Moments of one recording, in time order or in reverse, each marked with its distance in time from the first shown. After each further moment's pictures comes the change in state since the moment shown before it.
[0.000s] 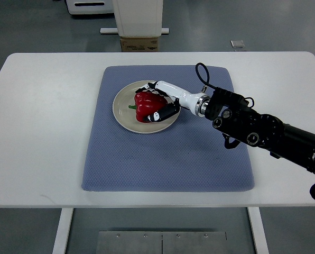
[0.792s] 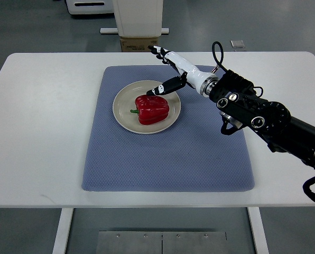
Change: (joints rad) left arm 0.000 0.000 0.000 0.000 0.000 0.000 0.000; right arm -0.008 0.000 0.222 -0.030 0.054 -0.065 -0.014
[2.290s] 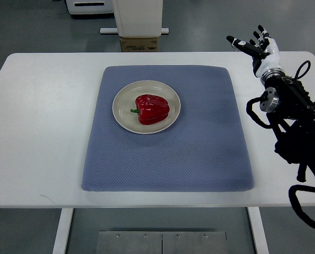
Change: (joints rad) left arm 0.000 0.000 0.000 0.000 0.000 0.000 0.000; right arm -0.224 0.000 0.937 -0.017 0.012 -0.184 -0.166
